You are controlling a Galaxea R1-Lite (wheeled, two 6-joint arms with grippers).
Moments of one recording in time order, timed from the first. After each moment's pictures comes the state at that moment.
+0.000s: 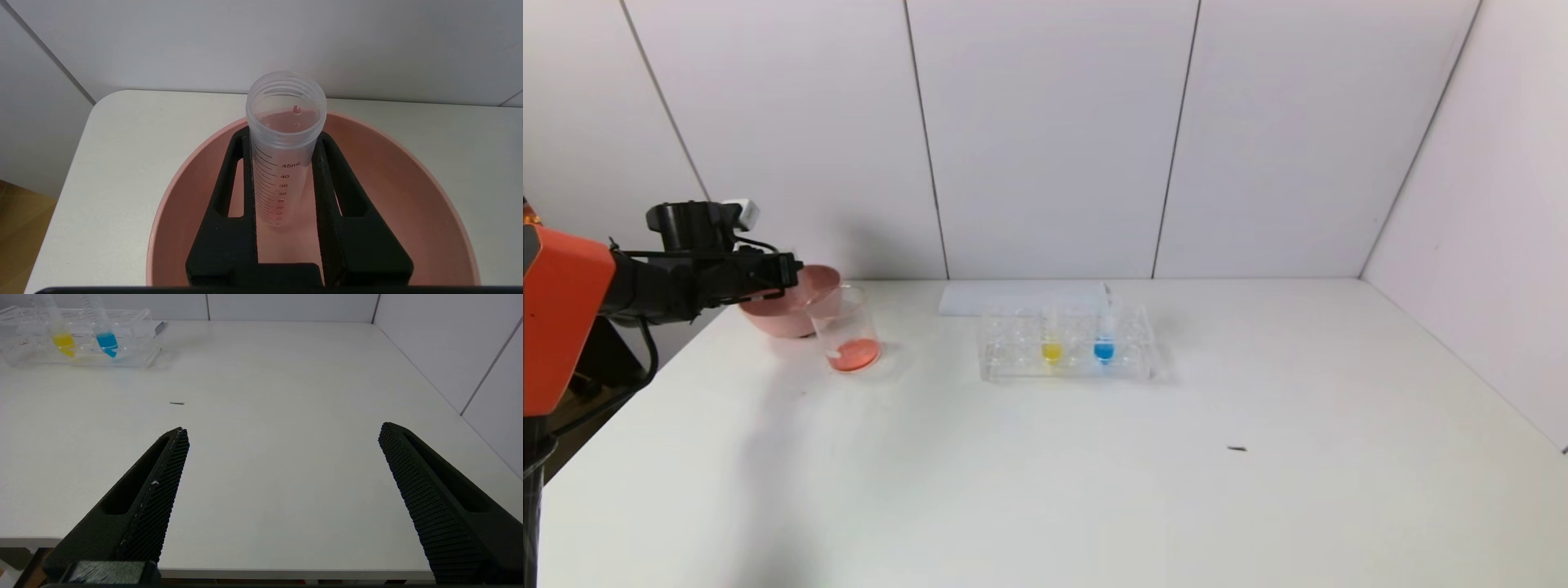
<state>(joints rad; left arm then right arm) 0.23 2.36 -1.68 -0.37 -0.25 0.00 0.00 0.00 0.00 0.00 0.00 0.00</state>
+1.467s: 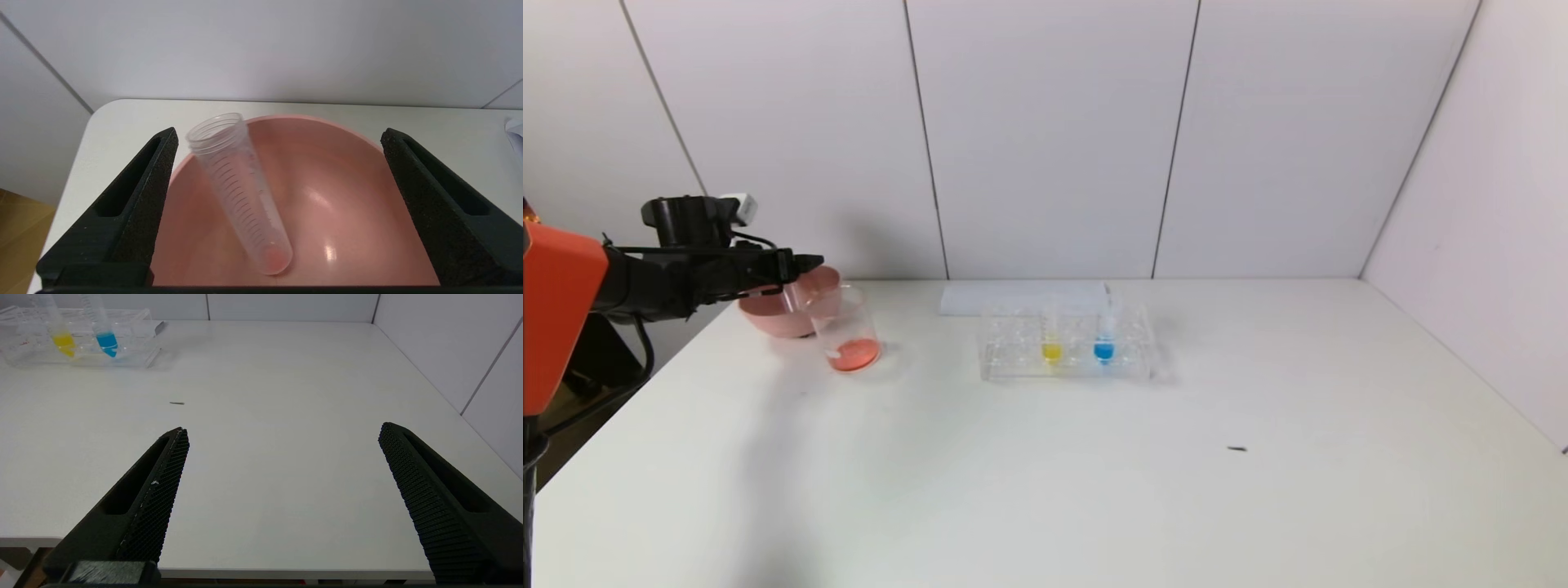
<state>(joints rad) 0.24 2.34 -1.66 -0.38 -0.26 0.01 0.00 0.00 0.00 0.00 0.00 0.00</state>
